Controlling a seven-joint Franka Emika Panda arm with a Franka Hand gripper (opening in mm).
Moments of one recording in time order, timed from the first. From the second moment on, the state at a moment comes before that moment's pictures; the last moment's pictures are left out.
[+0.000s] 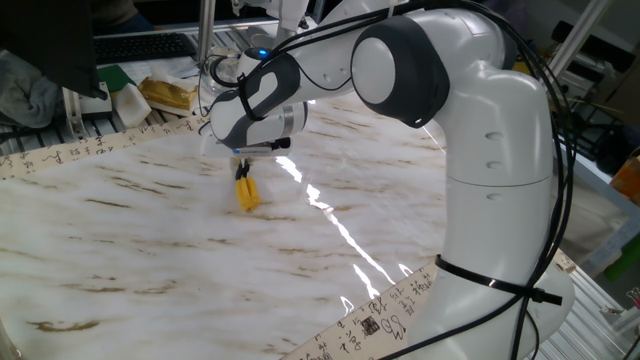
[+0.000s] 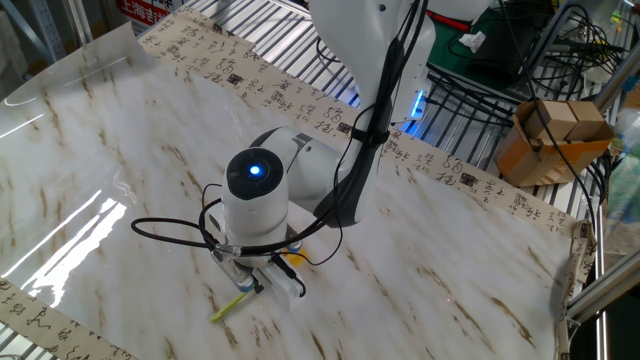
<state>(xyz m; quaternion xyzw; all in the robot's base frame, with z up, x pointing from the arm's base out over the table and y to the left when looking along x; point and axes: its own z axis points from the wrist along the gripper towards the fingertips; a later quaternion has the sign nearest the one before) 0.600 0.012 0.057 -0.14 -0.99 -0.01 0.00</state>
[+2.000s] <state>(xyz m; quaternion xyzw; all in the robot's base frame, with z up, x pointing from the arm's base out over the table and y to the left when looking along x) 0.622 0.006 0.071 -0.19 -0.97 -0.17 -0.06</state>
